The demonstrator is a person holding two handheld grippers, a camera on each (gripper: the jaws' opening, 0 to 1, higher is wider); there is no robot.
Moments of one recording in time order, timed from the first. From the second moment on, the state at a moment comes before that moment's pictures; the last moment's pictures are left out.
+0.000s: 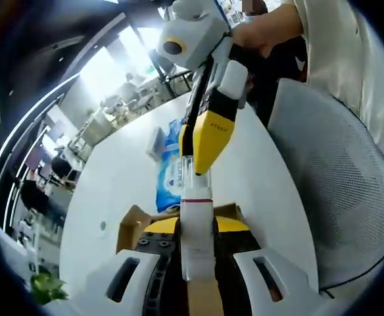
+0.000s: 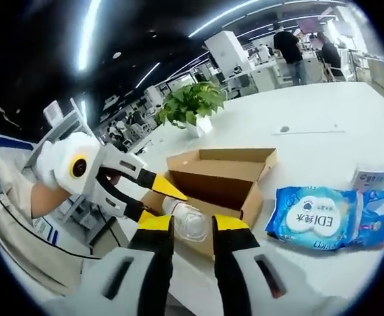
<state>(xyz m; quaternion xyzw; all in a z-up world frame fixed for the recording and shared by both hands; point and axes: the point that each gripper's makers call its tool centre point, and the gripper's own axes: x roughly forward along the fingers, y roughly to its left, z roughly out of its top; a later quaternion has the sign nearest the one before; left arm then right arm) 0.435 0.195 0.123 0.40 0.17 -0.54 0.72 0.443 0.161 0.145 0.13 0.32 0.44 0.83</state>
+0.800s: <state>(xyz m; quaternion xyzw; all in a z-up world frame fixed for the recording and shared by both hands) 0.444 0.192 0.126 0.45 0.10 -0.51 0.72 0.446 0.162 0.141 0.19 0.33 0.42 0.82</state>
